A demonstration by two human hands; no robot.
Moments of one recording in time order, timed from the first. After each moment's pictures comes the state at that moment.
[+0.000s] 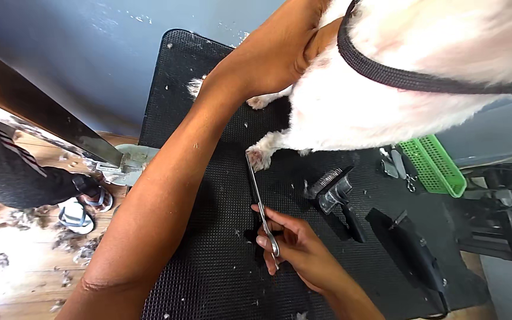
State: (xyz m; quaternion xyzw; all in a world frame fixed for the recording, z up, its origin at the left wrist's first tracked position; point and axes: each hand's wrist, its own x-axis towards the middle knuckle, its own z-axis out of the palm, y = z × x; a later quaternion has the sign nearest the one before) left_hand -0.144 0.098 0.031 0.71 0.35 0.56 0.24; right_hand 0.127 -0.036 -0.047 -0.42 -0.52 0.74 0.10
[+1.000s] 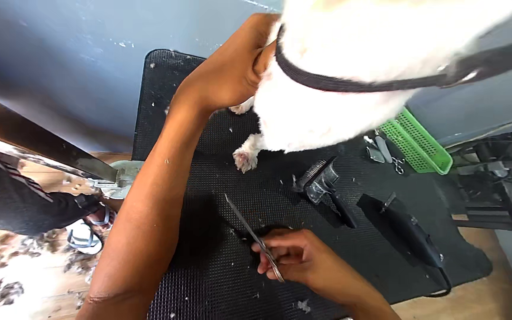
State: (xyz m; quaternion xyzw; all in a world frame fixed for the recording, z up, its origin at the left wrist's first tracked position) left_hand -0.147 0.085 0.034 0.74 0.27 0.56 0.28; right_hand 0.155 -0.052 -0.027 -0.35 -0.61 0.71 0.07
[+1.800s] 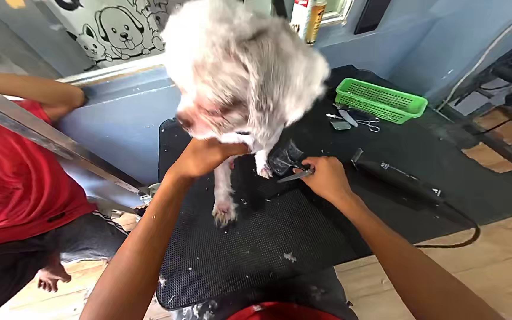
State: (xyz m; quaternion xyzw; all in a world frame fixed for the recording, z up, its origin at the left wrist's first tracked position) left_hand -0.050 -0.023 0.082 0.65 0.46 0.43 0.43; right_hand 0.258 0.020 -0.044 -0.59 -0.77 0.12 0.19
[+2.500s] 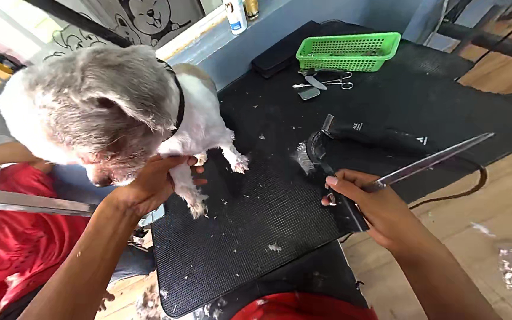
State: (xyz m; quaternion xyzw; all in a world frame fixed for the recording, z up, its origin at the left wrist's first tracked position) left_hand -0.024 -0.036 0.105 0.42 0.55 0.36 0.62; right_hand 0.338 -0.103 -0.027 -0.50 -0.39 0.60 0.49
